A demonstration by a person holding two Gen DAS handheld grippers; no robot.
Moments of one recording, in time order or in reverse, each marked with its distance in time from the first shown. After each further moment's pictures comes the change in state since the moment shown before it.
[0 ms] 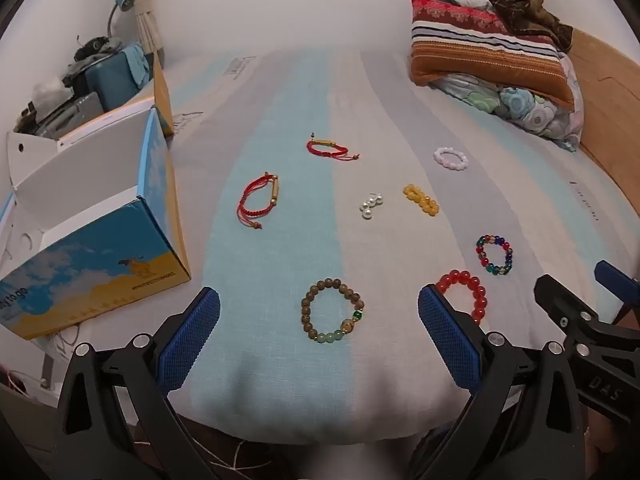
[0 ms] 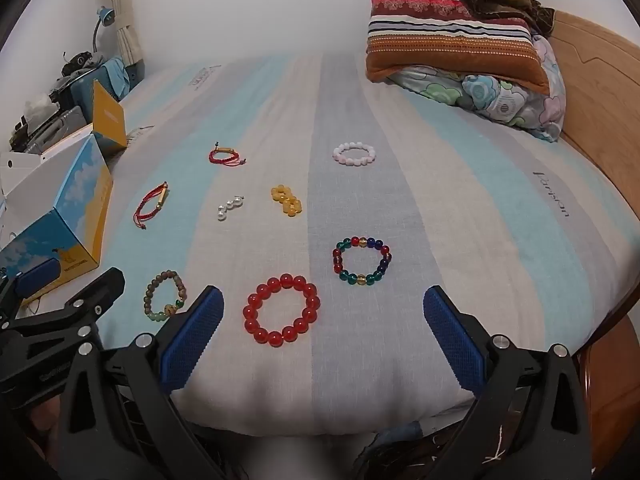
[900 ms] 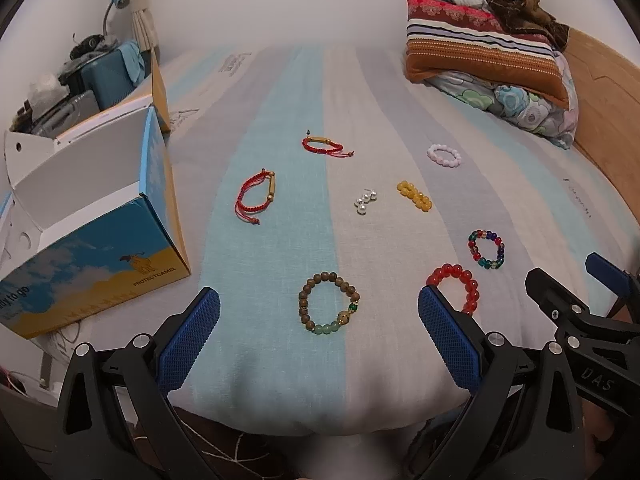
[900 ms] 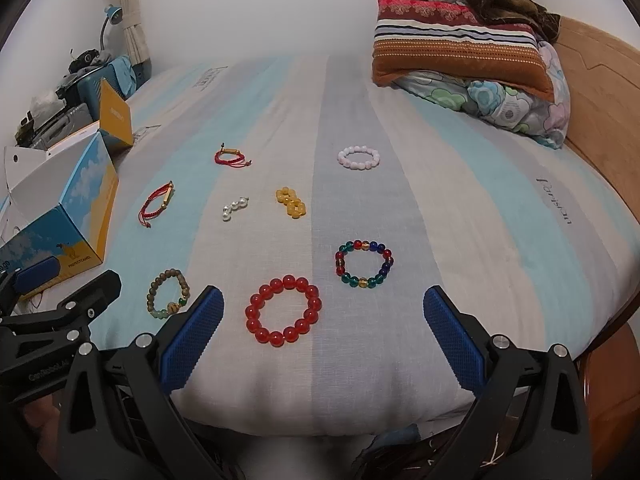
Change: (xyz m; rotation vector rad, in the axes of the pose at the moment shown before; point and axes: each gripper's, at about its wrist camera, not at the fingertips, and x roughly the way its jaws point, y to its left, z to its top) left arm -0.009 -0.002 -0.002 0.008 0.006 -0.019; right arm -0.005 0.000 0.000 -0.007 -0.019 0.031
